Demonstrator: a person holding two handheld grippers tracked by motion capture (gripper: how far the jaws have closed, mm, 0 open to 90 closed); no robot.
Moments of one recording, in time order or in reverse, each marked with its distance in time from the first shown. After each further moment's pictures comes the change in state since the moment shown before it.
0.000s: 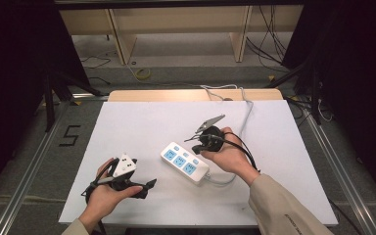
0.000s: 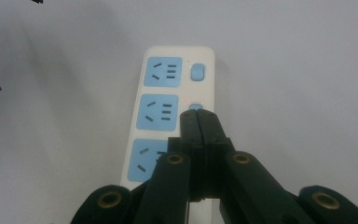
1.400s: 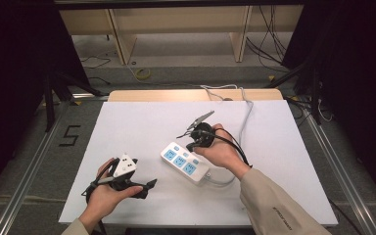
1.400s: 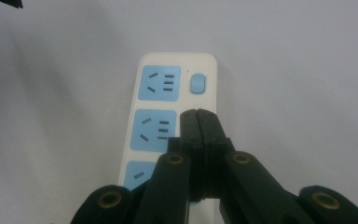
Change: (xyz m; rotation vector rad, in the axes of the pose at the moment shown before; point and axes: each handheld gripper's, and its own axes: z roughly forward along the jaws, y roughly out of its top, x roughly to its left) left arm 0.000 0.000 0.001 -0.002 -0.004 0.006; right arm -0.003 0.018 0.022 0.048 0.005 0.001
